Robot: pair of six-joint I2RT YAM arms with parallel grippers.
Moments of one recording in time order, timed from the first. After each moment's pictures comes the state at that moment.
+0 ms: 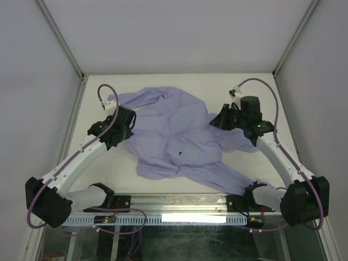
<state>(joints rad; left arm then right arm) -0.51 1.10 1.02 -0.78 -0.52 -0.72 0.22 1.13 0.90 -0.33 -0.45 0.41</state>
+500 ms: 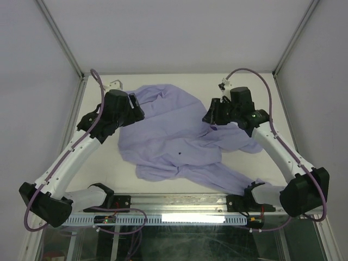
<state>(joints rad) -0.50 1.14 1.18 -0.76 -0.30 -0.68 0.40 1.26 1.06 -0.50 -0.32 0.36</state>
